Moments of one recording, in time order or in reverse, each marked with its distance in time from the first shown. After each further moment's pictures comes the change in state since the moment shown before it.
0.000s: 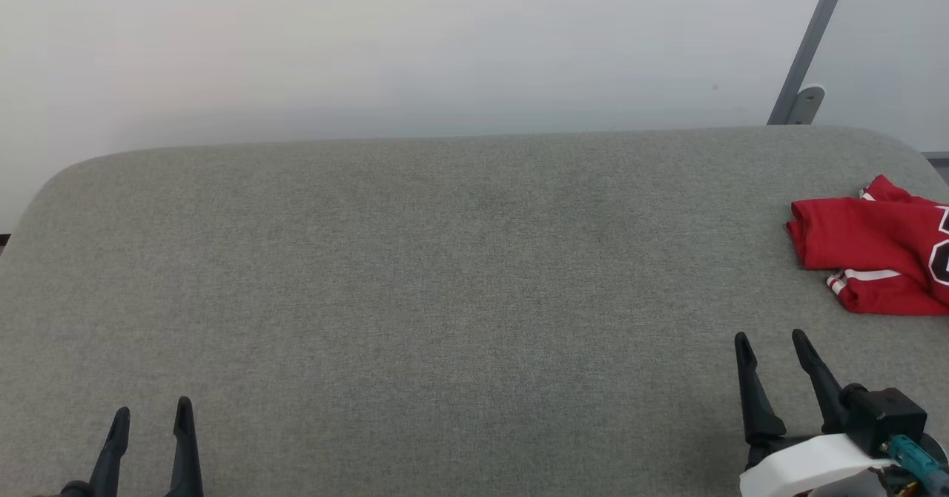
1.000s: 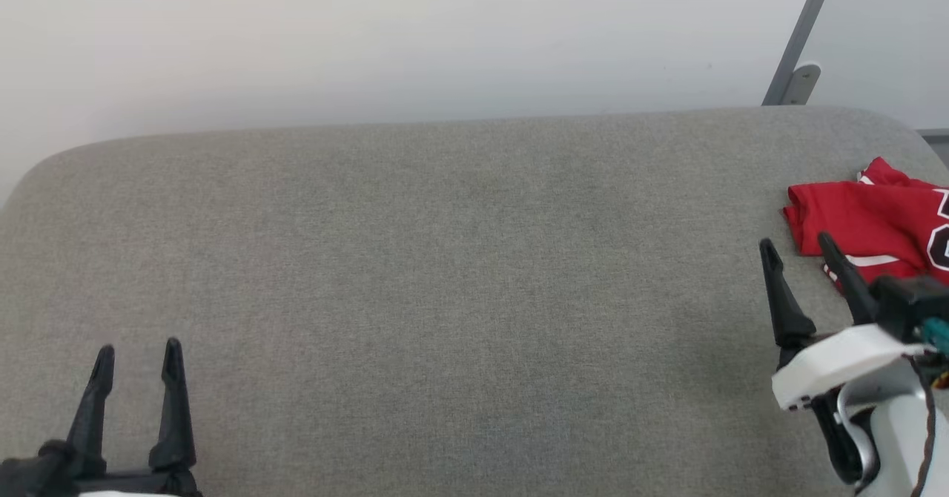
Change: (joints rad) left arm -0.060 0.031 -0.016 -0.119 -0.003 0.000 0.000; right arm -0.267 -0.149 0.068 0.142 0.103 0.000 0.063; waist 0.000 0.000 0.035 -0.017
